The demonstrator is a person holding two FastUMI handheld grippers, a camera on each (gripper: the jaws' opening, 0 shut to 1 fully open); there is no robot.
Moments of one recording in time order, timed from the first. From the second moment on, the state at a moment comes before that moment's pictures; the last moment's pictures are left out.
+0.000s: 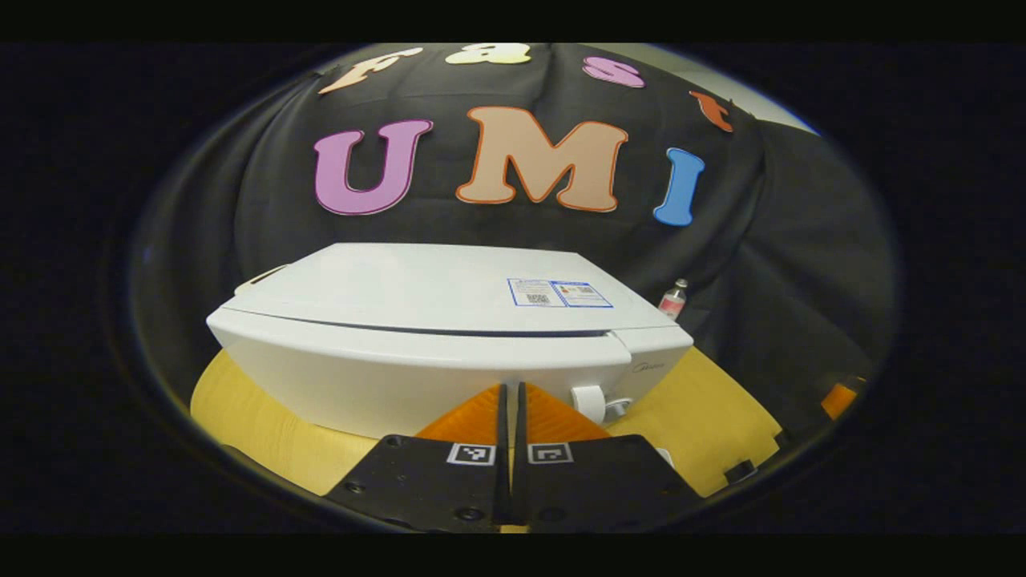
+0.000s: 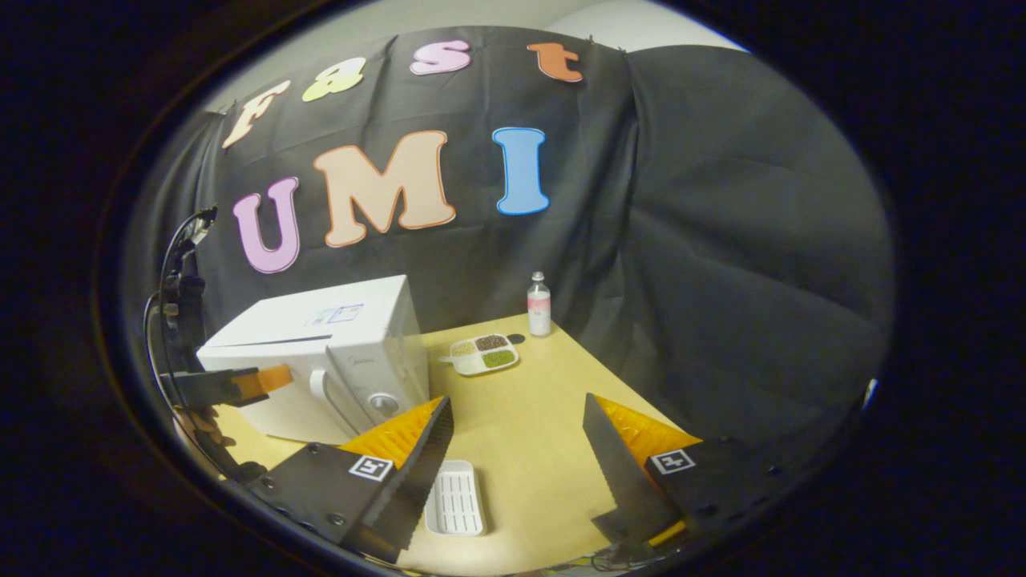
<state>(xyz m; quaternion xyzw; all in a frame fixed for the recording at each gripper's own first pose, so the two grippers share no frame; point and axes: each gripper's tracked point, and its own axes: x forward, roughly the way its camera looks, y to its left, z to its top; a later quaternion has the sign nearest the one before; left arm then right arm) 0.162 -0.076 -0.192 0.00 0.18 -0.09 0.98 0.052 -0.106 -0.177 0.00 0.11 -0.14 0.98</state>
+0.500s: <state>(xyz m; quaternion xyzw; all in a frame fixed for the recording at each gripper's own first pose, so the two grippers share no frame) 0.170 -0.085 -0.195 -0.03 0.19 -0.09 0.98 0.060 -0.080 -0.192 -0.02 0.14 -0.10 0.99</state>
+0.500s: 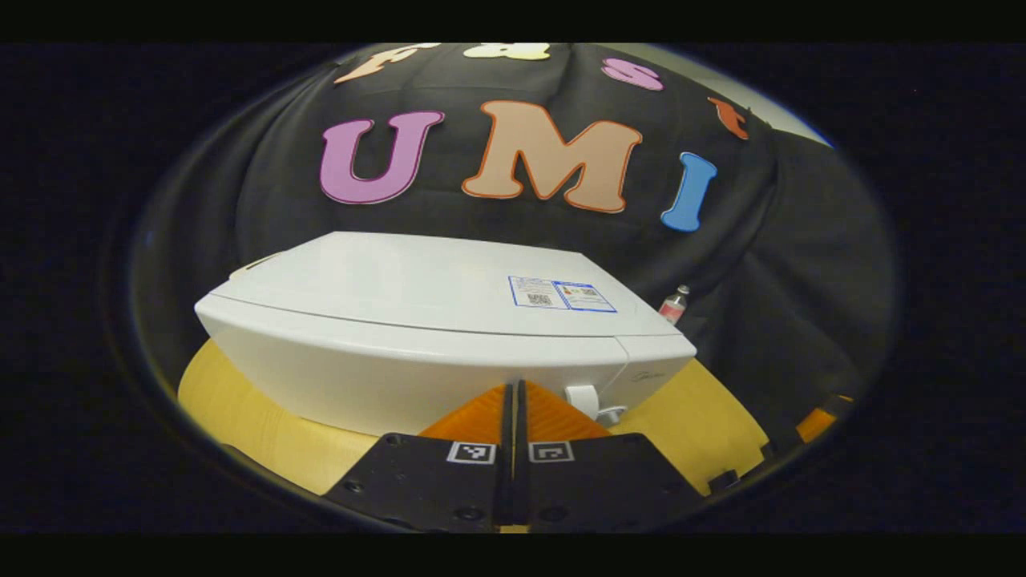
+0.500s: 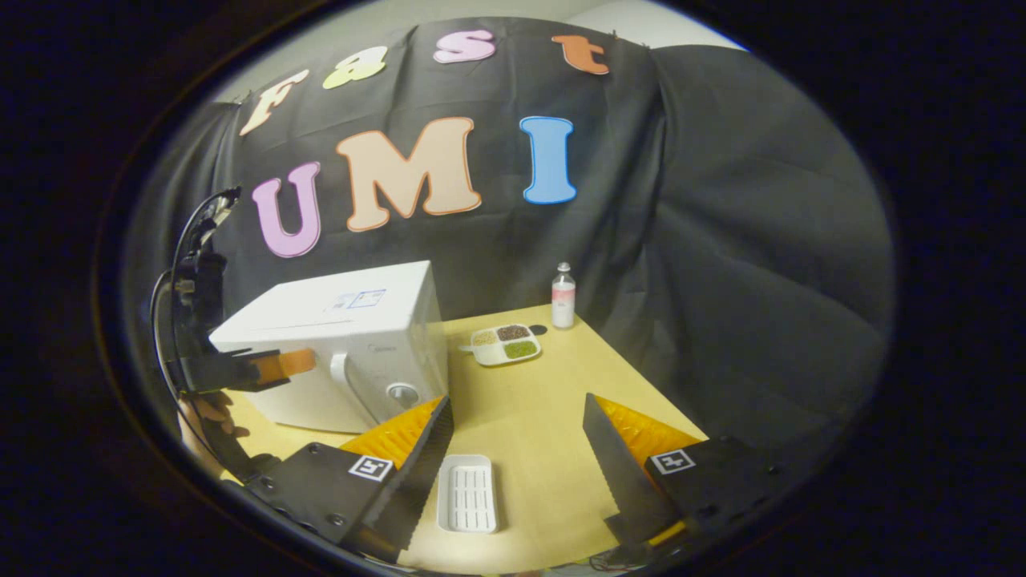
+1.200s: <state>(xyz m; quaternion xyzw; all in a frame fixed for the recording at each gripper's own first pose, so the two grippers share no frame) 0.117 -0.038 -0.166 0.02 0.16 -0.06 0.98 0.054 -0.066 -0.187 -0.04 0.14 -0.07 0.99</state>
